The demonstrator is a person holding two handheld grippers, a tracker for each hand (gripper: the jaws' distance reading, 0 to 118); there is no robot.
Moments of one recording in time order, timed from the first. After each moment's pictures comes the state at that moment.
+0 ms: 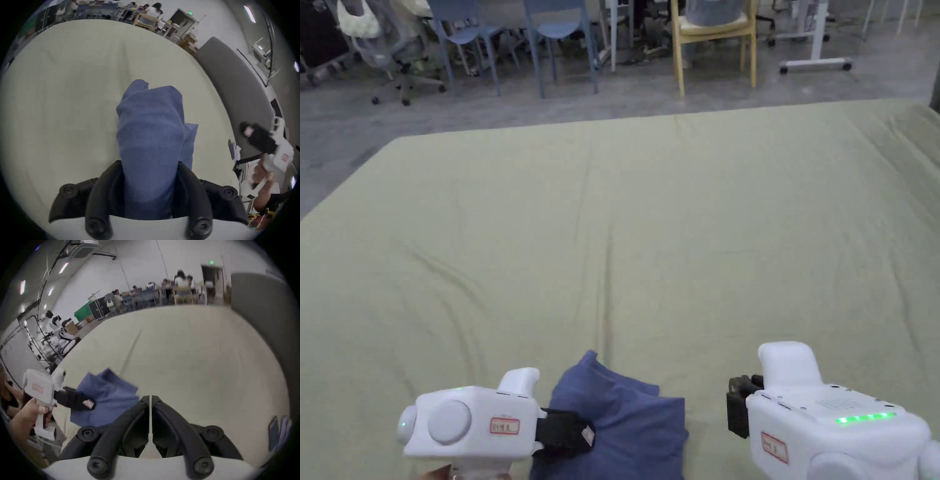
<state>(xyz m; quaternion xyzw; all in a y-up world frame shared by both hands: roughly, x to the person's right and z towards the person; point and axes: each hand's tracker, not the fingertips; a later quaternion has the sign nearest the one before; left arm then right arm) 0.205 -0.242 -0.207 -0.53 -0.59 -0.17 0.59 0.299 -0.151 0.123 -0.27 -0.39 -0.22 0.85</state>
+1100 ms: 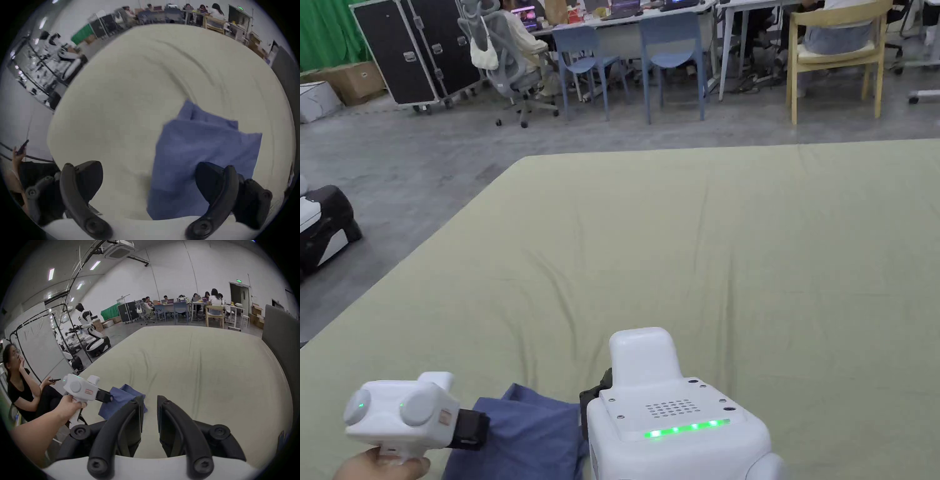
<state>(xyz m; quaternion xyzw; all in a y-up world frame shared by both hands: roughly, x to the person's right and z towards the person) 0.069 -0.231 -0.443 -0.45 -0.29 -0.30 0.79 0.157 -0.061 -0.070 -0.24 -0.27 -0.18 0.91</state>
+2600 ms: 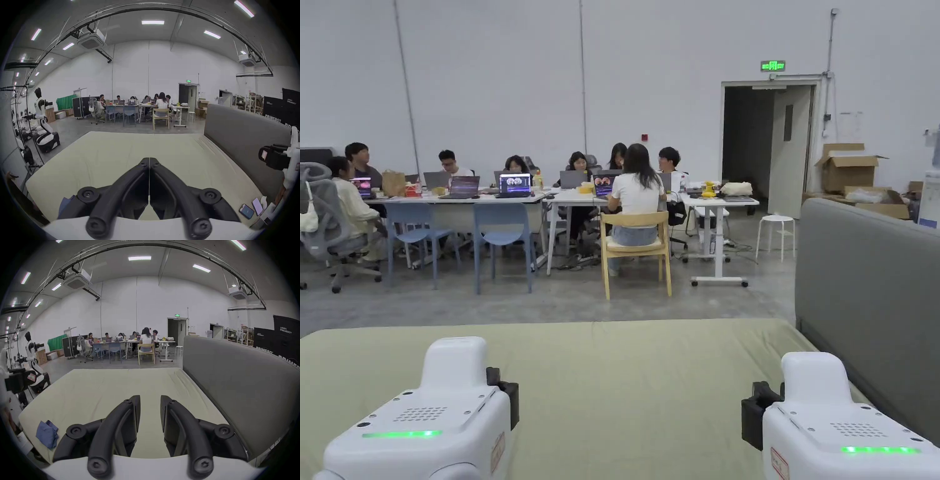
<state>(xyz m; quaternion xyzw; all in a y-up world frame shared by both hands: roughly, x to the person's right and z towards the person) 0.225 0.064 -0.001 -0.09 -0.53 -0.07 0.84 0.316 0.055 0.282 -0.10 -0.57 -0.08 0.81</state>
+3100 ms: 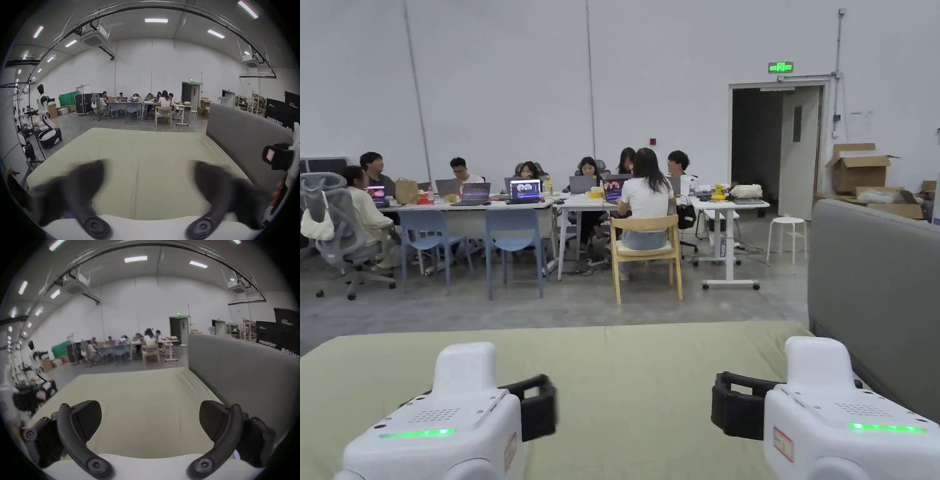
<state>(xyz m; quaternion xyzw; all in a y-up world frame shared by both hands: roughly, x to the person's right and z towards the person) 0.216 0.066 -0.007 -0.11 -0.52 -0.07 0.85 0.308 0.072 0.274 -0.08 -0.54 -0.12 0.83</state>
